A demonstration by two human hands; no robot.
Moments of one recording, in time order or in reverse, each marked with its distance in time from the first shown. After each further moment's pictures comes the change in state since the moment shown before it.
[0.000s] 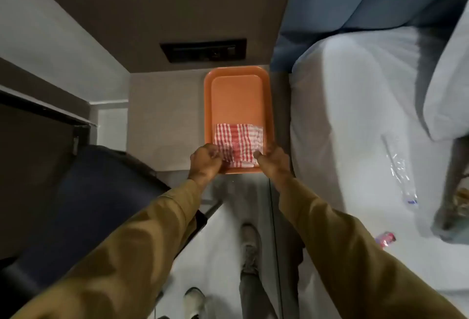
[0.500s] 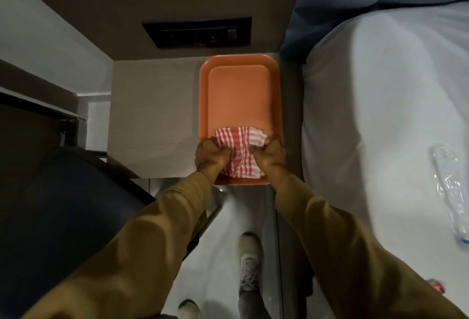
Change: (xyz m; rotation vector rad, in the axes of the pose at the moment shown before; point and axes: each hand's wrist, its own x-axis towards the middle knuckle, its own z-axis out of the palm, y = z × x) left_hand 0.094 0.001 0.060 -0.082 0.062 -0.174; right_hand 0.107 0.011 0.047 0.167 0.033 0.085
